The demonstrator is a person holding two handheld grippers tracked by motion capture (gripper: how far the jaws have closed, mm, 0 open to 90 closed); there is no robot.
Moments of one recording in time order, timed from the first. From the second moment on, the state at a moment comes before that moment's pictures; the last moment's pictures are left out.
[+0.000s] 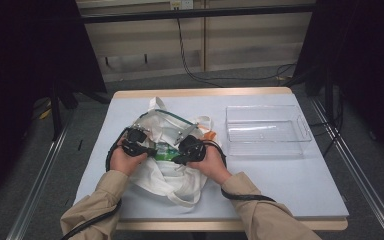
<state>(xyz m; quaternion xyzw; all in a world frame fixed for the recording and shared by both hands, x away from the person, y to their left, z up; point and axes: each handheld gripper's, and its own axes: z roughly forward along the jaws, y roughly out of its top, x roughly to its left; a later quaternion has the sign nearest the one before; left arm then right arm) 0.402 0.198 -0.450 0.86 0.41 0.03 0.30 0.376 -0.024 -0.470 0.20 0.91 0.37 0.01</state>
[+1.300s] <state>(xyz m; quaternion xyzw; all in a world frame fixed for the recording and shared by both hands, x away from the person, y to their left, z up) 0.392 0.228 -0.396 0.82 0.44 -0.01 0.36 0.370 -0.044 -0.438 0.21 0.90 0.37 0.06</state>
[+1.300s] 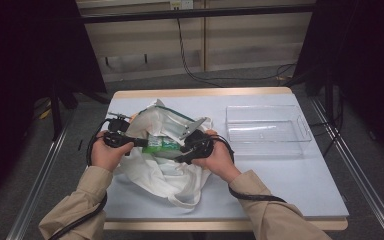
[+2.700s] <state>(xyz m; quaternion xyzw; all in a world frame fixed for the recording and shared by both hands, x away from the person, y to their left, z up) 0.360 0.226 -0.377 0.80 0.37 0.07 0.47 0.404 -0.046 -0.378 0.19 0.92 0.34 0.08</state>
